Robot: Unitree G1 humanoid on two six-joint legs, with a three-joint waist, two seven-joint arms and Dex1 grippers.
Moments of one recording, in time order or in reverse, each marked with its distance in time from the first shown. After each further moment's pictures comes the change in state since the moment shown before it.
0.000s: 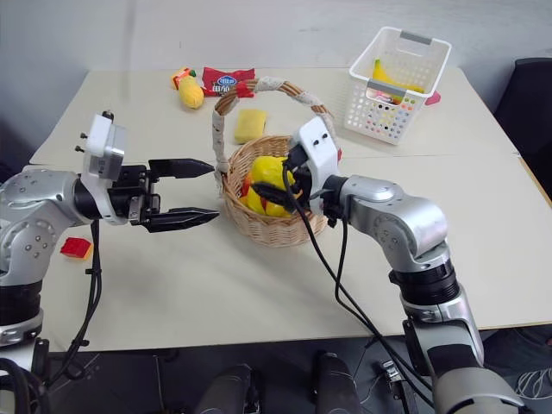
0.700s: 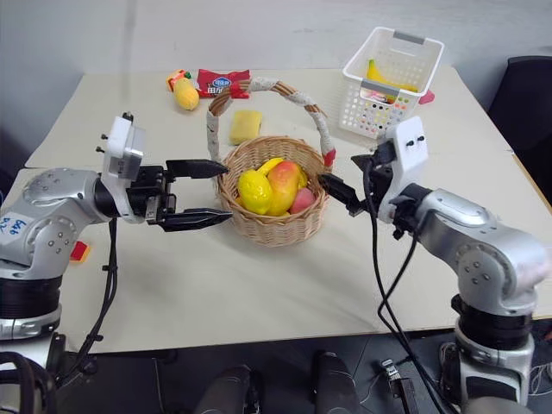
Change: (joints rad) left arm -0.056 -0.062 -0.054 0.035 0.028 -0.035 -0.017; right arm 0.217 -0.119 -0.325 -0.182 0.124 0.082 -0.138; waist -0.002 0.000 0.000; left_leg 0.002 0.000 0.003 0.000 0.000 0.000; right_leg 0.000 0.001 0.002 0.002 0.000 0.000
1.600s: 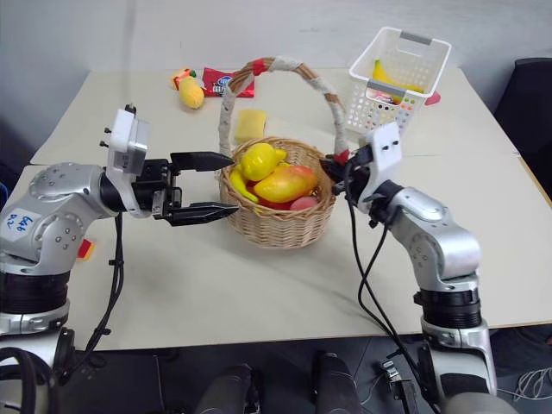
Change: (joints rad) left arm -0.039 -0.036 -0.013 0.030 0.017 -0.025 0.017; right arm 0.007 0.048 0.049 0.167 -0.210 -0.325 0.174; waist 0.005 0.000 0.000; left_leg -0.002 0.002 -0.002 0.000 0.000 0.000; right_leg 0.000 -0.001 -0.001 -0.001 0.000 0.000
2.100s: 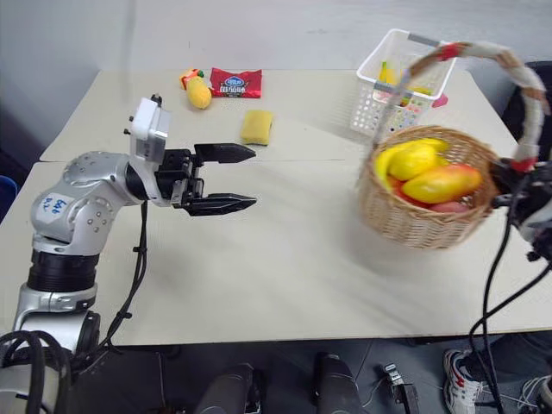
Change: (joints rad) left arm -0.112 -0.128 -0.073 0.134 0.037 -0.067 -0.083; right arm 0.422 -0.265 -0.641 -0.125 0.012 0.061 -0.038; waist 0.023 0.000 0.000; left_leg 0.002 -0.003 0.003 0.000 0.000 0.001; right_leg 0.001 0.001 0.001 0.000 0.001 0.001
